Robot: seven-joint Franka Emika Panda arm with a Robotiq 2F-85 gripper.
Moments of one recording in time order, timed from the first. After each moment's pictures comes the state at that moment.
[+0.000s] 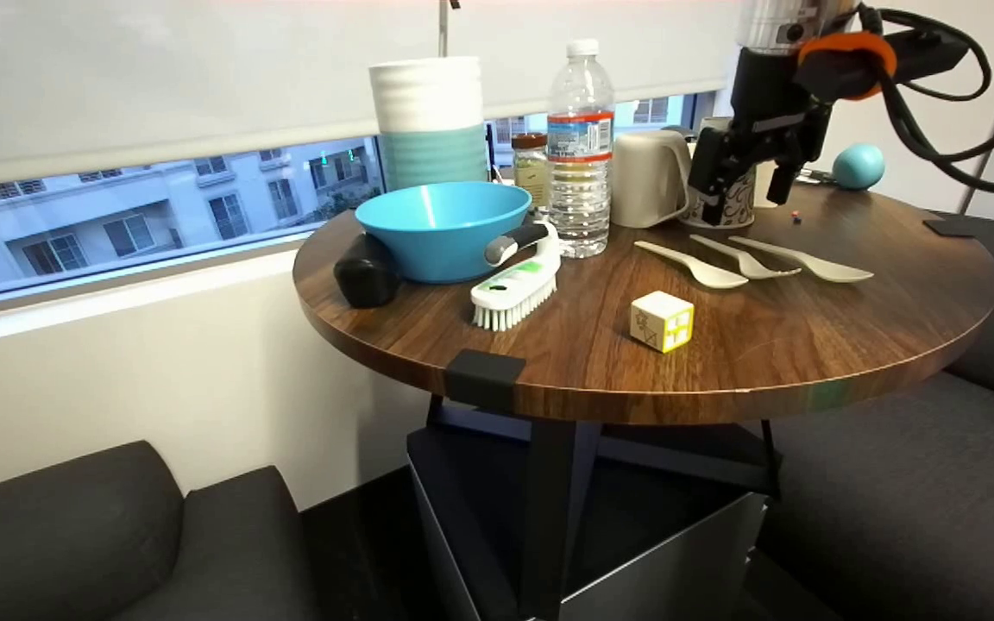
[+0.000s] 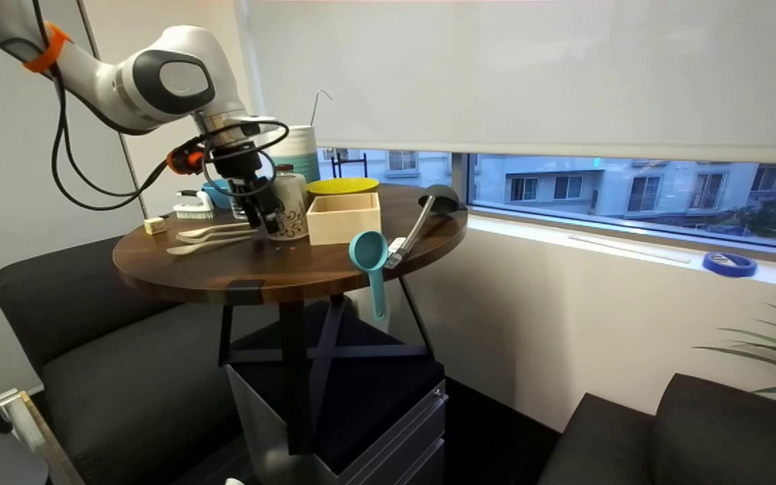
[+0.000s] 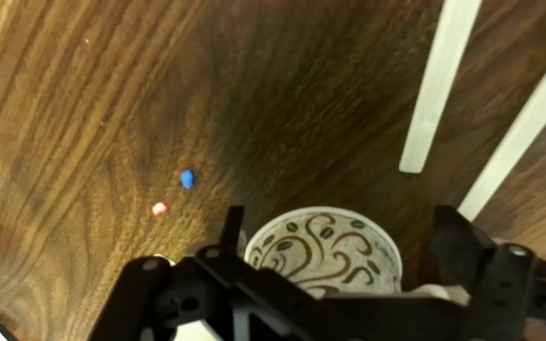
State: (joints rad) arm -0.10 -0.29 0.11 -2.51 -0.19 2.36 0.38
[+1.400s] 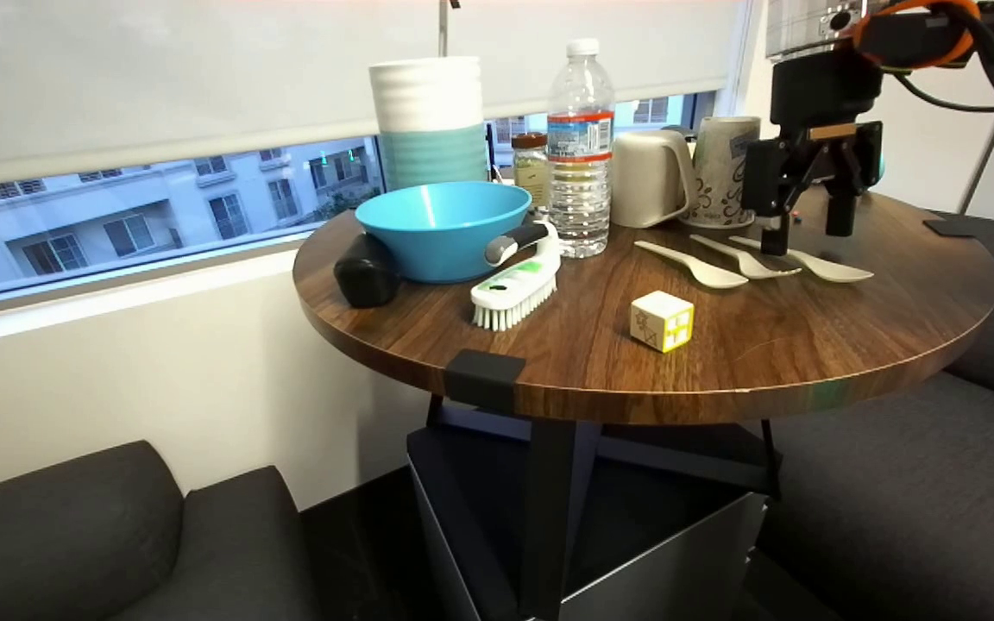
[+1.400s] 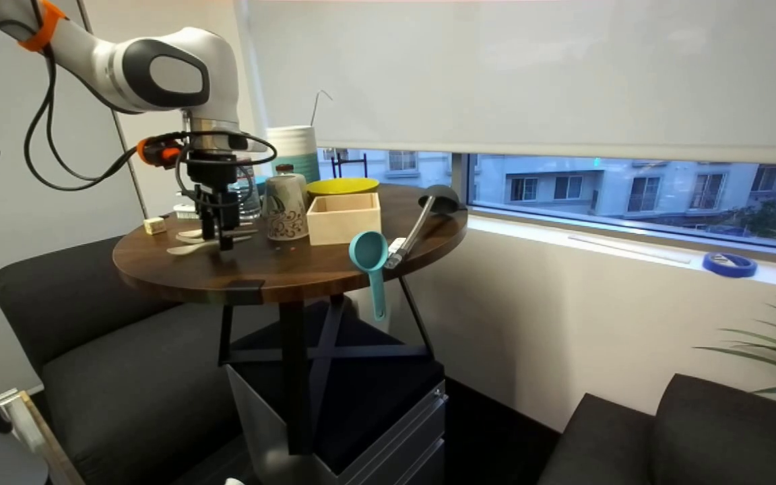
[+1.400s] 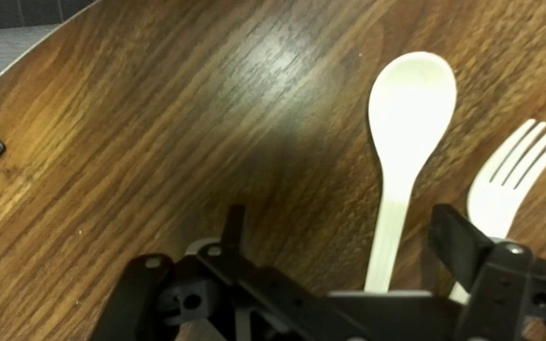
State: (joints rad) arm -0.03 -0.32 0.04 -2.50 0.01 2.02 0.20
